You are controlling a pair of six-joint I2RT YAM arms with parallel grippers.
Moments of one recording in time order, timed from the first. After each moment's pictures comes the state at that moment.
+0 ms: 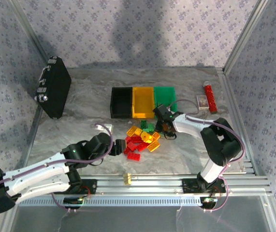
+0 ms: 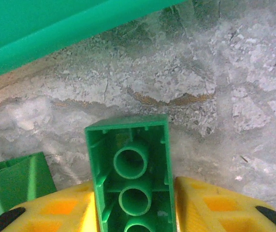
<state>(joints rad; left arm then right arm) -1.07 0.81 0.57 -0.49 -0.30 -0.81 0.61 1.67 0.92 -0.48 0.14 0.91</state>
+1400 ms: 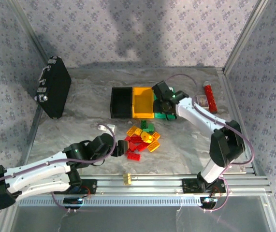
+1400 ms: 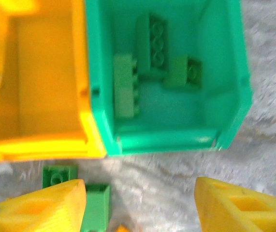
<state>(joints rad) -1.11 0.85 0.60 -0.50 -0.33 -0.81 0.60 1.63 1.32 -0.80 0.24 0.58</state>
